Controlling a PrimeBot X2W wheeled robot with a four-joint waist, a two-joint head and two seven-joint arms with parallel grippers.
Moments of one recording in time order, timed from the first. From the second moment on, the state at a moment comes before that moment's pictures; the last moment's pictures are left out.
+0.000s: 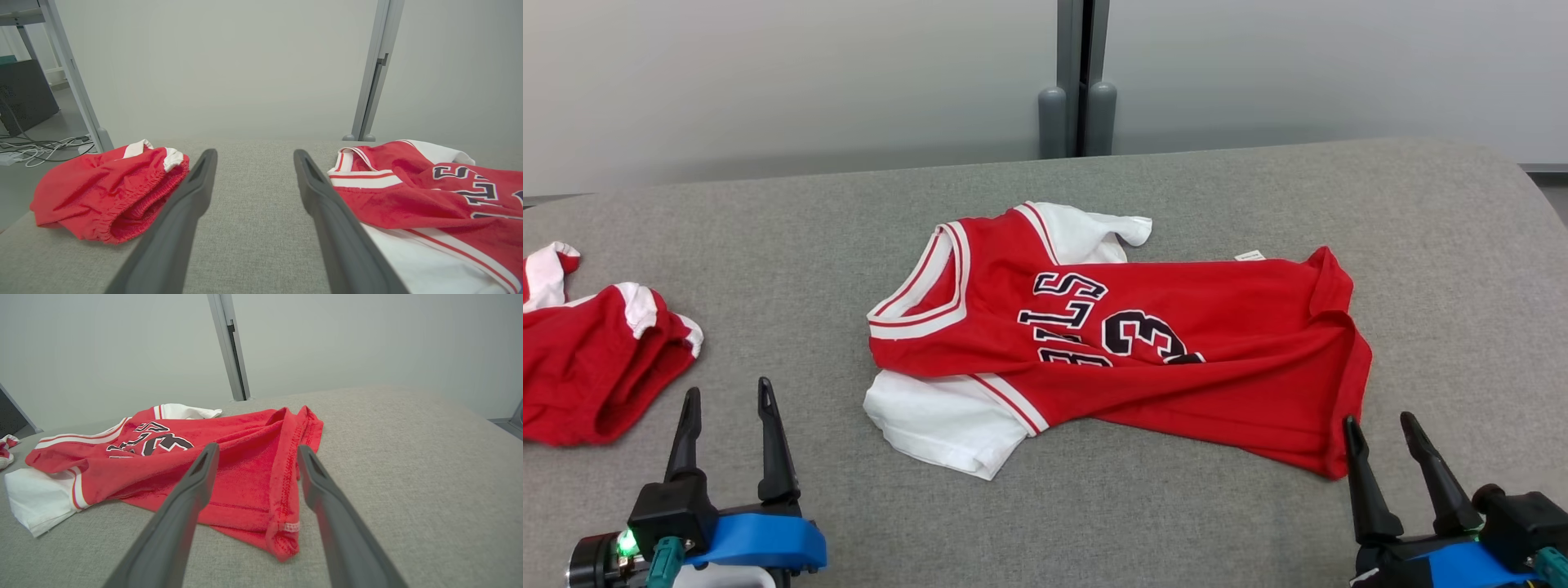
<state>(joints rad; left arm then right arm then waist) -0.05 0.05 0.08 0.22 -0.05 0.00 -0.26 0.03 -0.15 0.01 0.18 0.31 0.13 -0.26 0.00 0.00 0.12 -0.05</state>
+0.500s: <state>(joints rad) -0.03 0.05 0.07 0.24 -0.02 0.00 -0.26 0.05 -0.08 -0.04 0.15 0.17 0.13 -0.26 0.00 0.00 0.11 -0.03</state>
